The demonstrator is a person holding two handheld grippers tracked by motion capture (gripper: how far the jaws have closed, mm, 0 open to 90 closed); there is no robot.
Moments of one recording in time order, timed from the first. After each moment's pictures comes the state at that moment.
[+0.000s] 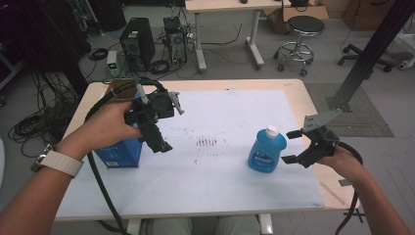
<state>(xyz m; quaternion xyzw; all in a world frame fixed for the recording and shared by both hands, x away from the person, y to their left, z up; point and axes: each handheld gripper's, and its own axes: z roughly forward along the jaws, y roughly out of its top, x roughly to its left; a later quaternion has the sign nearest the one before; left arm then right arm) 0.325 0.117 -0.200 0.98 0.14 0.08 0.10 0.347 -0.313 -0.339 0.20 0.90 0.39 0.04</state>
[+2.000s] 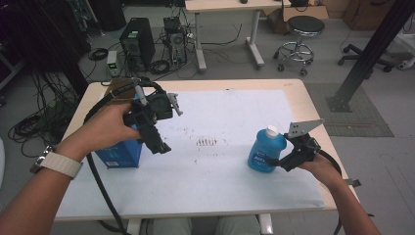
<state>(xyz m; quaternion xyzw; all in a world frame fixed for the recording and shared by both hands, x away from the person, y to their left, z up) 0.325 0.121 -0.203 0.98 0.15 0.07 0.10 0.353 -0.284 -0.380 0.19 0.87 0.45 0.05</state>
